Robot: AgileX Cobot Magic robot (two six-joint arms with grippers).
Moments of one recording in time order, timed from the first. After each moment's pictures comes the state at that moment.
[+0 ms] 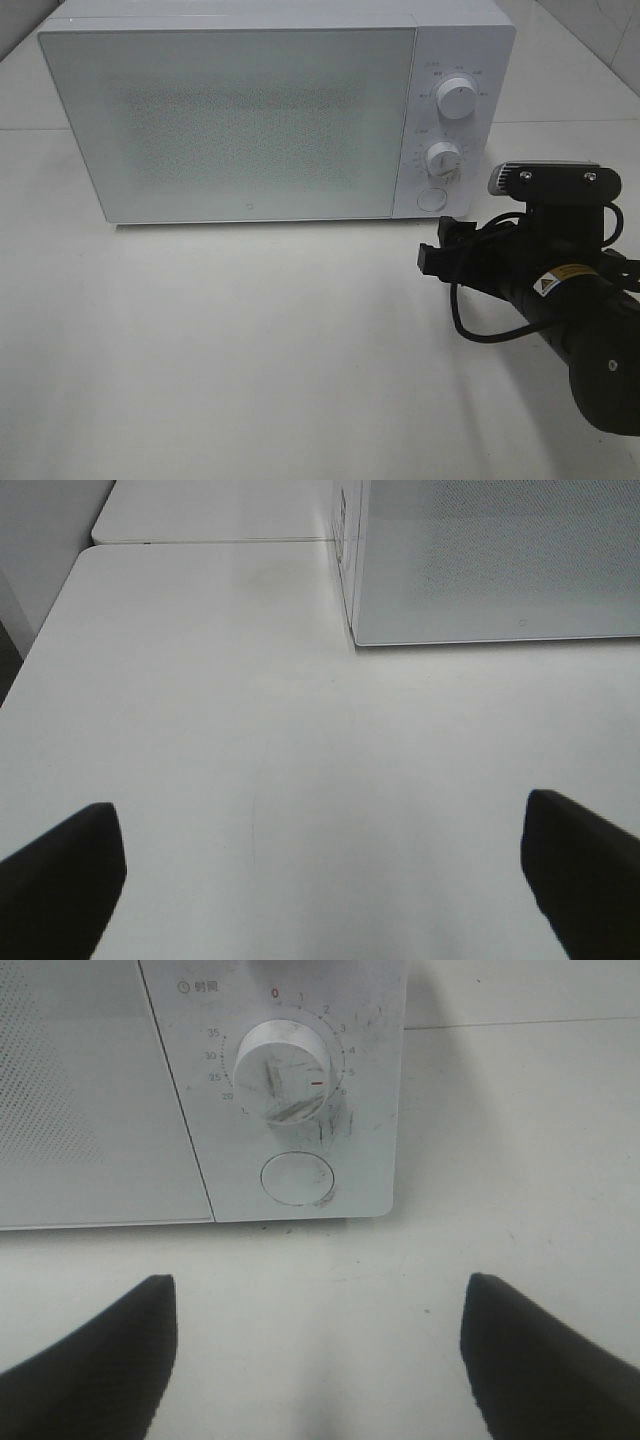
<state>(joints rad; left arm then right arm) 0.04 0.00 -0.50 -0.14 1.04 0.10 0.68 1.78 -0.34 0.73 -1.11 -0.08</state>
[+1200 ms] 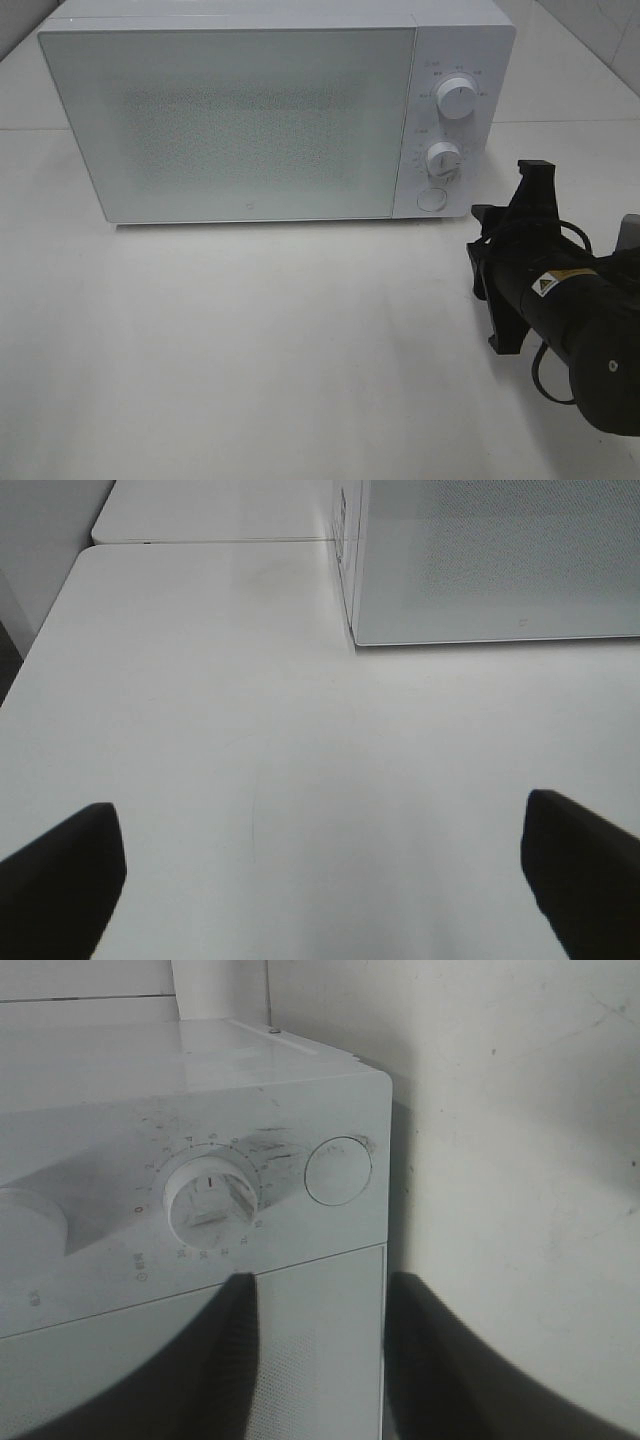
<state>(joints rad) 0.04 0.00 -0.50 -0.14 1.04 0.10 0.68 1.78 -0.34 0.72 -1.10 1.44</state>
